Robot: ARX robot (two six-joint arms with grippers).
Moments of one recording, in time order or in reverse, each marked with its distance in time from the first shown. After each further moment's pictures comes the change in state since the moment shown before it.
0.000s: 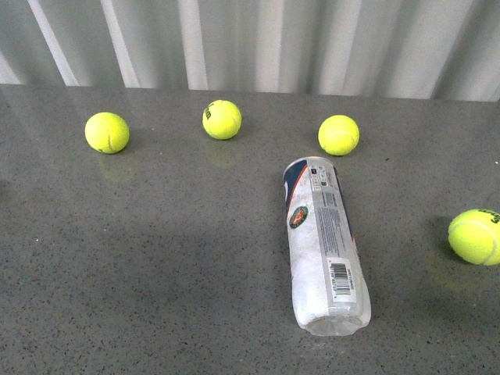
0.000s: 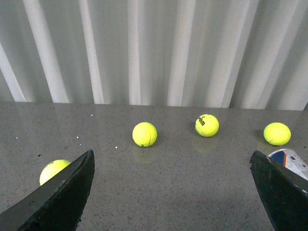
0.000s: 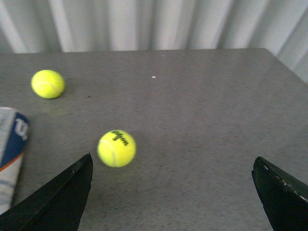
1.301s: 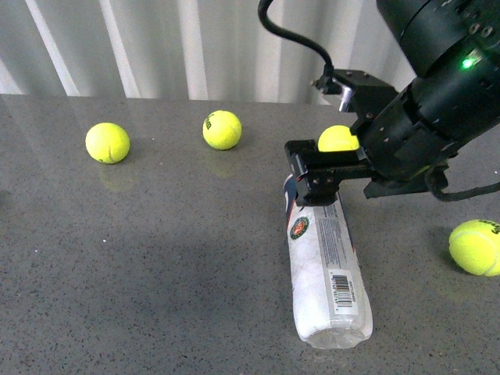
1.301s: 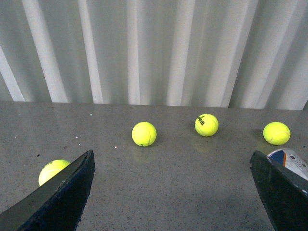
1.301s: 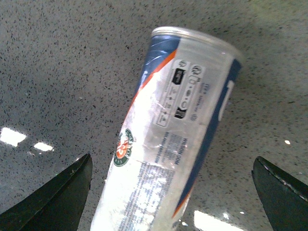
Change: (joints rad) left arm 0.000 0.000 0.000 0.000 -0.001 0.000; right arm 0.299 1.676 0.987 -0.124 -0.473 0.074
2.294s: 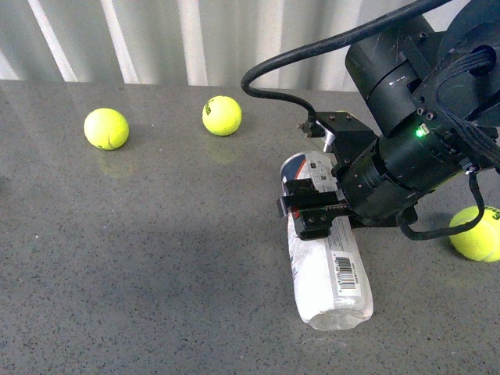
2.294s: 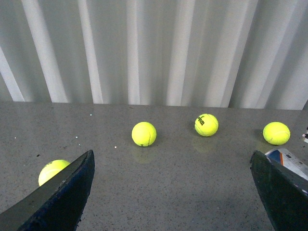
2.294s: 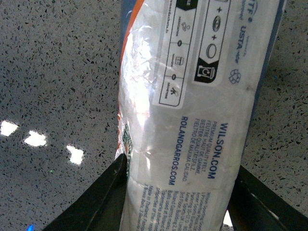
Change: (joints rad) left arm 0.000 0.000 0.000 0.000 0.000 0.000; right arm 0.034 0.114 -0.061 0.121 0.029 0.048
